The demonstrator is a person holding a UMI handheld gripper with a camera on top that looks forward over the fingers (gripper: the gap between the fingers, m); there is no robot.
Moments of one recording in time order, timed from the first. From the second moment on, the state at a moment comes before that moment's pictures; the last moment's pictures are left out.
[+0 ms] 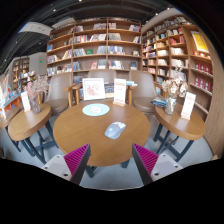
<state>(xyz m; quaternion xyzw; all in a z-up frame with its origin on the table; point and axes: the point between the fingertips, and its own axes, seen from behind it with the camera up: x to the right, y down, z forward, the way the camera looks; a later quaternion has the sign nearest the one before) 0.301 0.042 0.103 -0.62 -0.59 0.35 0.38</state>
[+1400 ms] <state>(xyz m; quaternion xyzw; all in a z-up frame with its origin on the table) 0.079 0.058 -0.016 -0.65 -0.62 0.30 0.32</state>
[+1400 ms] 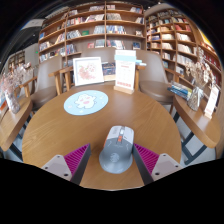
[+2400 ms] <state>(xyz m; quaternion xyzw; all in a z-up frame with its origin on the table) -0.069 -0.016 0.122 -0.61 -0.60 0.40 0.33</state>
